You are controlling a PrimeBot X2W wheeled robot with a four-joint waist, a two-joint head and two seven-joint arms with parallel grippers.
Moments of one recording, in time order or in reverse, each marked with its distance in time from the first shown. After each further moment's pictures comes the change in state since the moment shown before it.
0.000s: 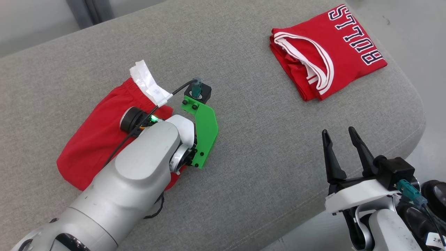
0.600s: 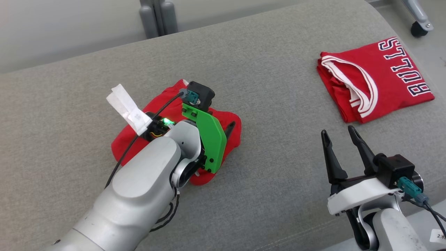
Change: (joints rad) left arm 0.138 0.011 0.118 -0.179 -0.046 -0.048 -0.373; right arm 0.008 -0.035 0.020 -0.044 -0.010 0.000 0.048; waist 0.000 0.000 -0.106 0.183
